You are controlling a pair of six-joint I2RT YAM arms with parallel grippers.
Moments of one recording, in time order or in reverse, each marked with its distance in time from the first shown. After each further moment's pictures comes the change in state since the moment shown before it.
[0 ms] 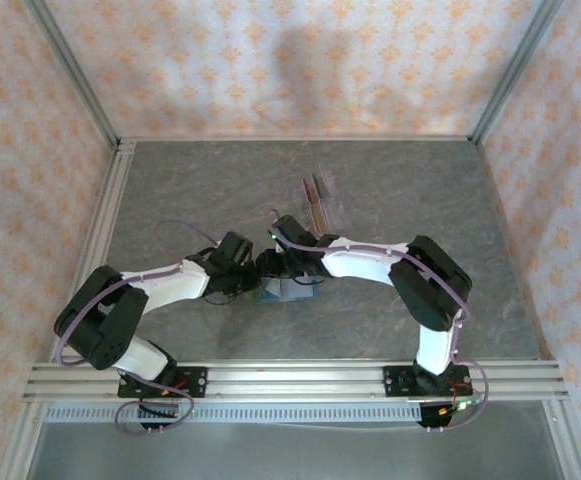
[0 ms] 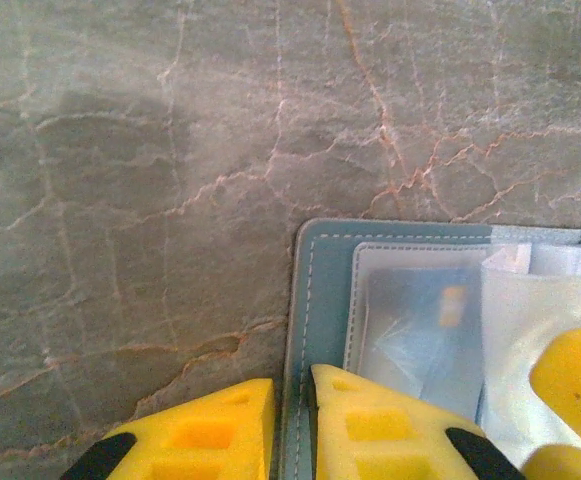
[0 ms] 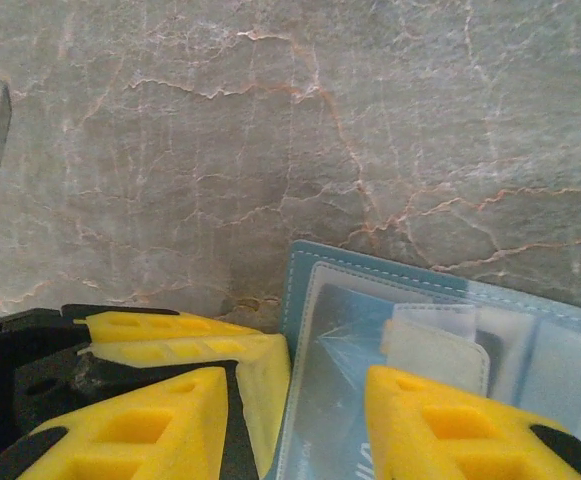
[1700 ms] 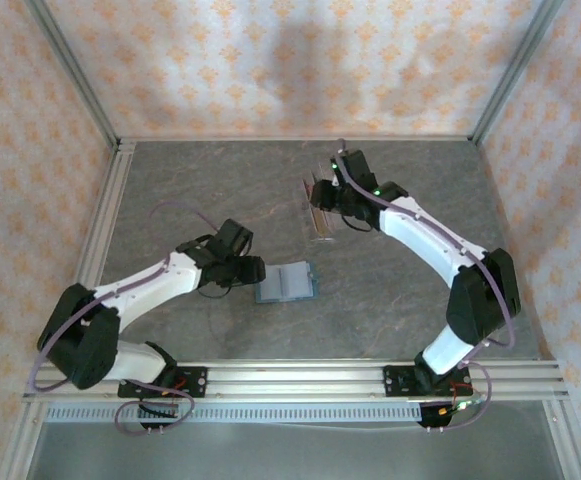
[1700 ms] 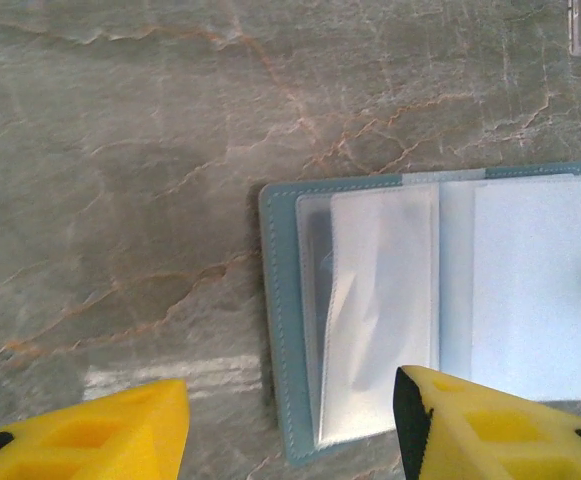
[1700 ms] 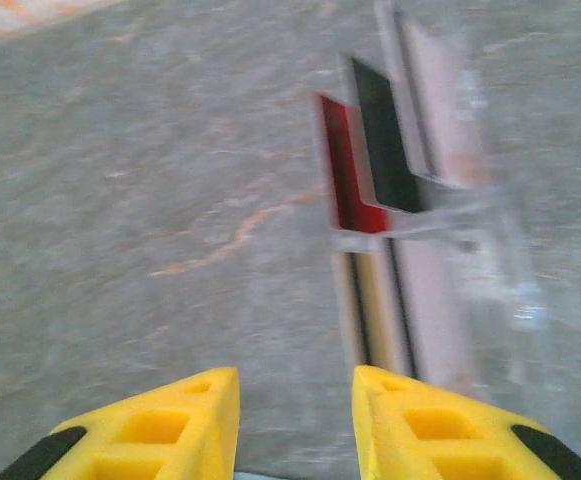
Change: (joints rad) left arm -0.020 -0.089 0.187 -0.330 -0.048 0.173; right arm -0.354 -0.223 0.227 -0.346 0.212 -0.199
